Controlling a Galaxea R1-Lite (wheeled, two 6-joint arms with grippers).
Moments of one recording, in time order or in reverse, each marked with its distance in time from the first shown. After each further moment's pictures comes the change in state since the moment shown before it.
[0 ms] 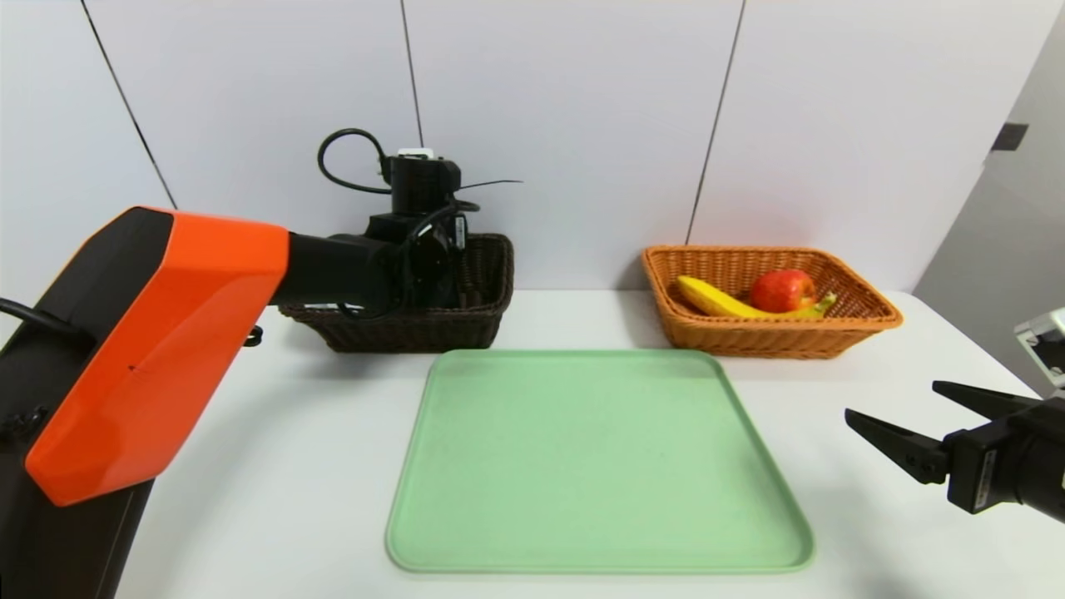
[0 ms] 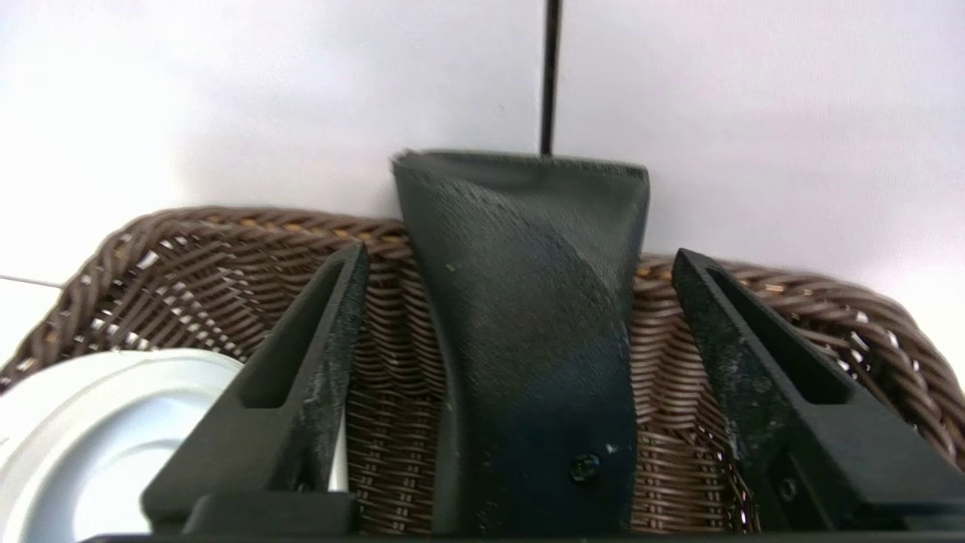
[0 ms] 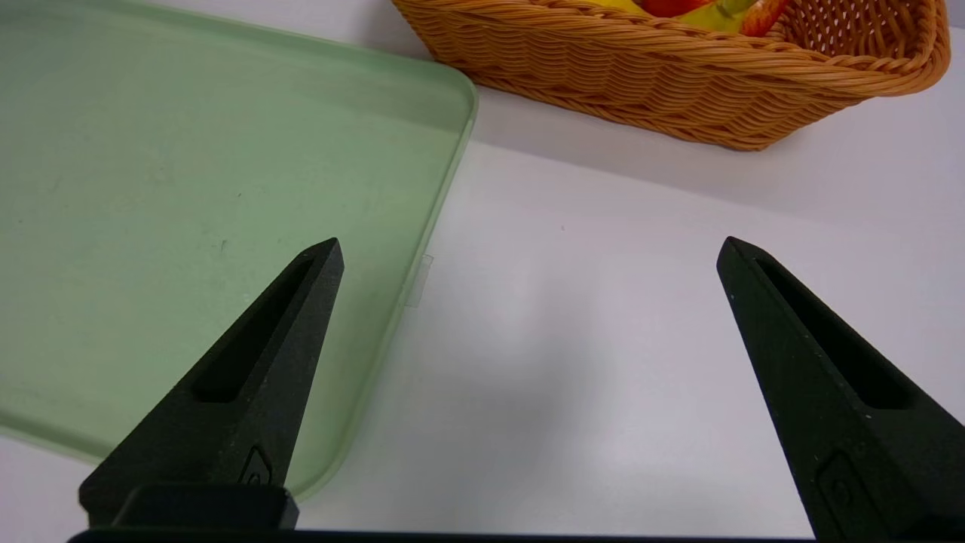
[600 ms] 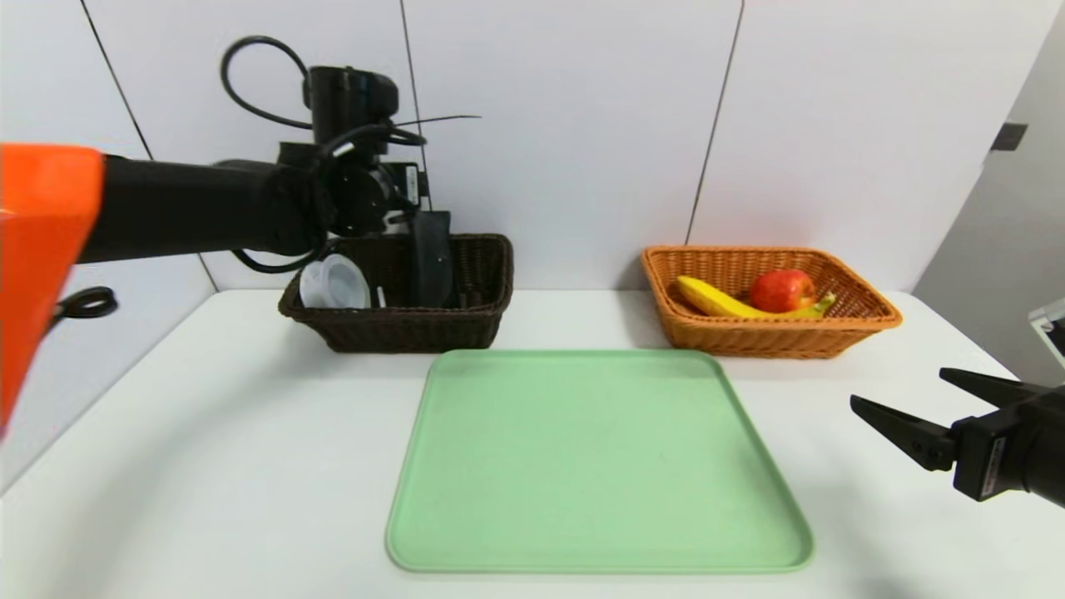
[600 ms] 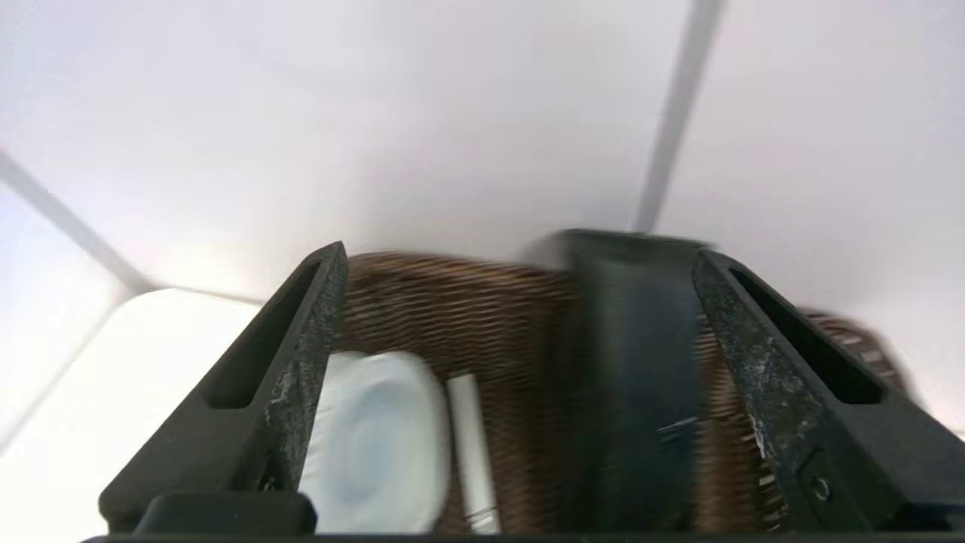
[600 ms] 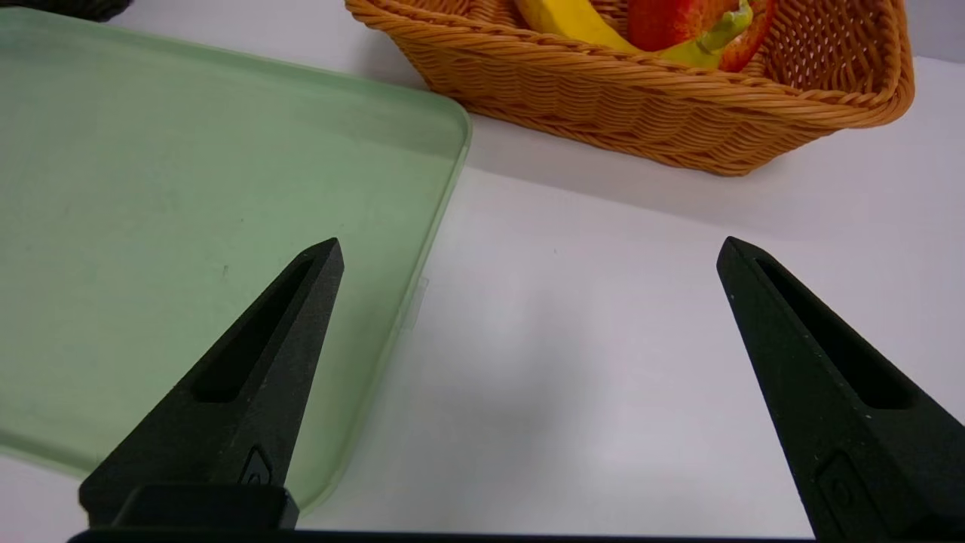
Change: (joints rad) left arm 0.049 -0.266 0.073 0.209 0.001 0.015; right arm 0.000 -0.015 -0.025 0.002 -0.002 0.001
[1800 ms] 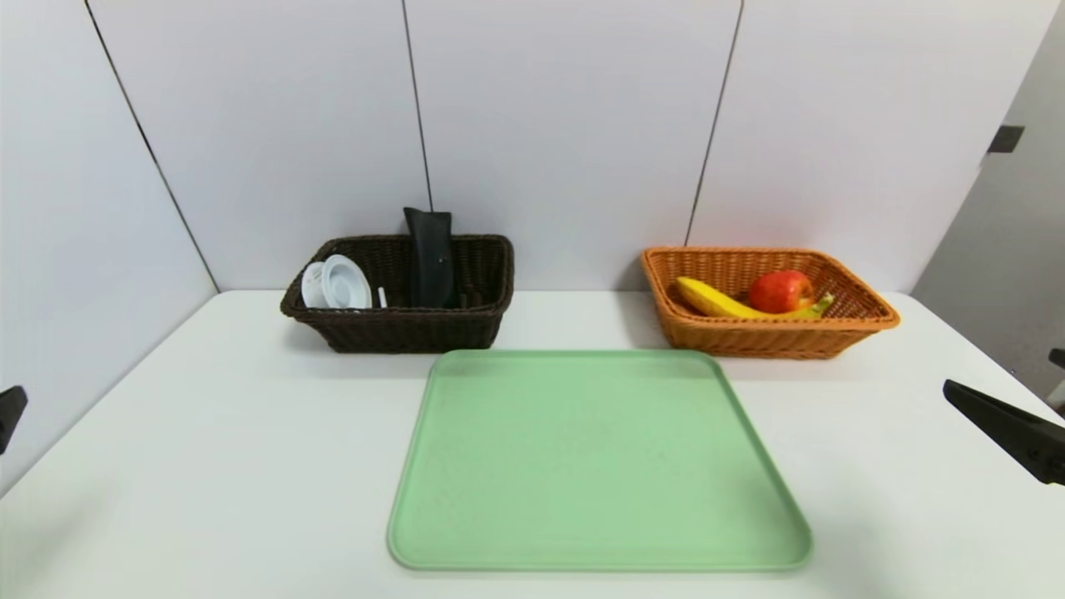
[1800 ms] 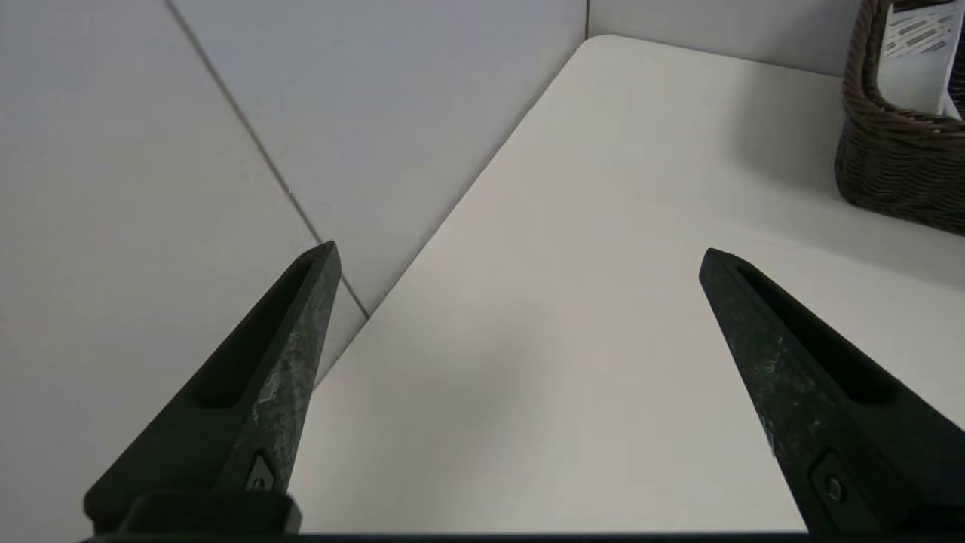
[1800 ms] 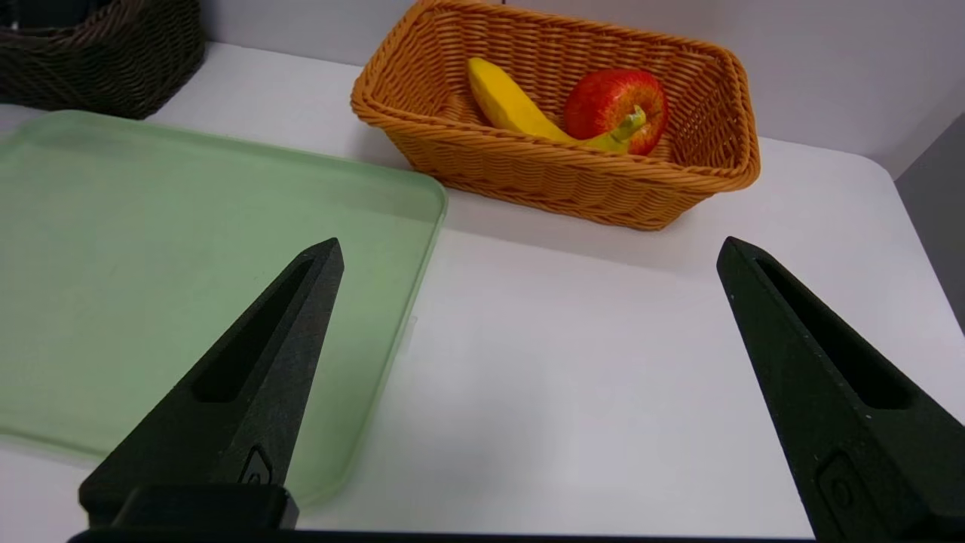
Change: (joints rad) left arm 0.426 -1.208 1.250 -0.014 -0.124 0.049; right arm -0.003 -0.290 -0.060 0.204 -0.057 0.005
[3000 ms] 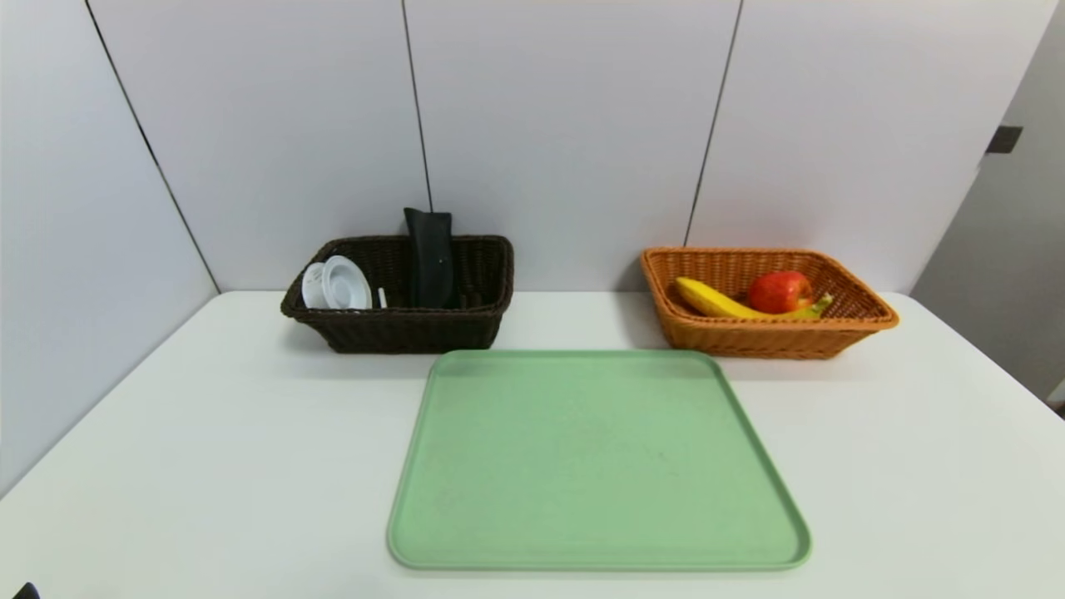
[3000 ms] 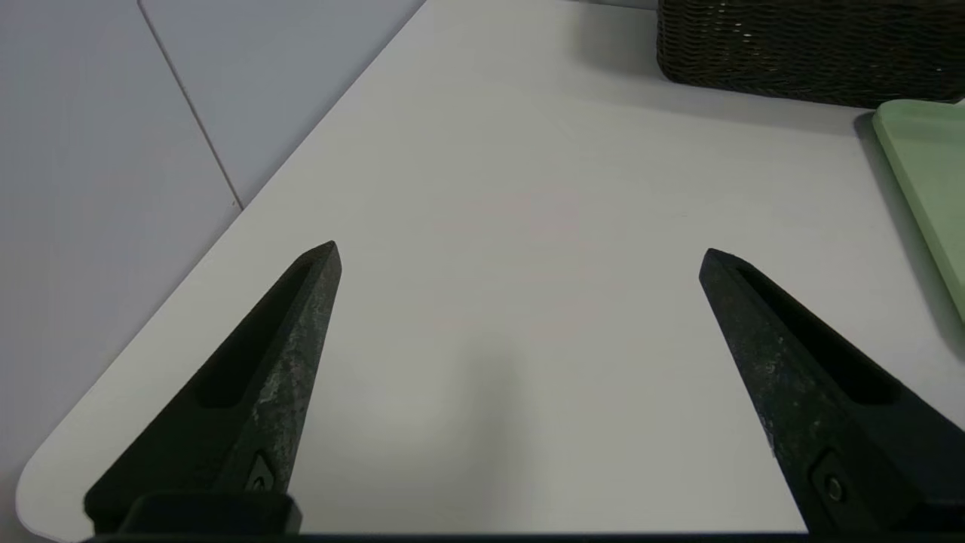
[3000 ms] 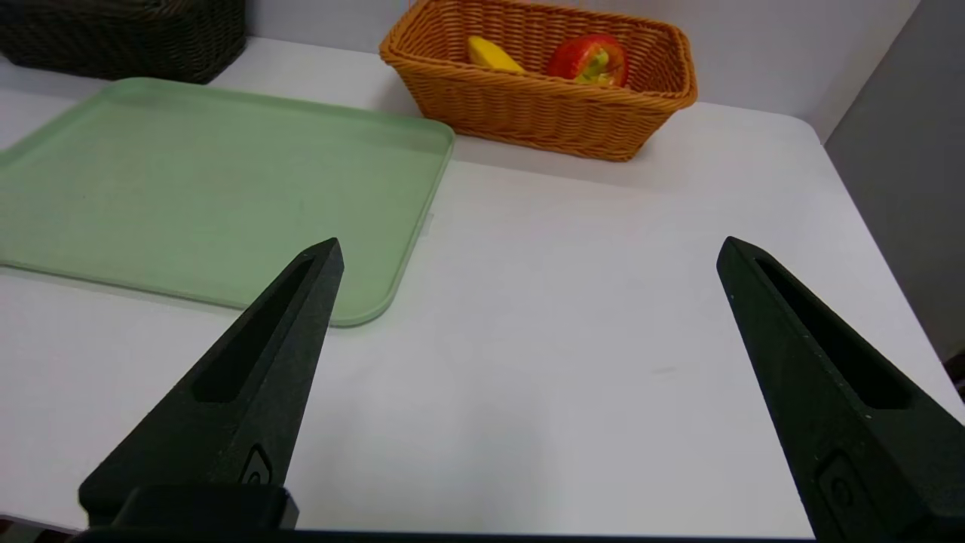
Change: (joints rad) left arm -0.027 -0.584 0.310 0.166 -0.247 -0.029; right arm -0.005 -0.585 -0.055 0.584 -0.017 0.006
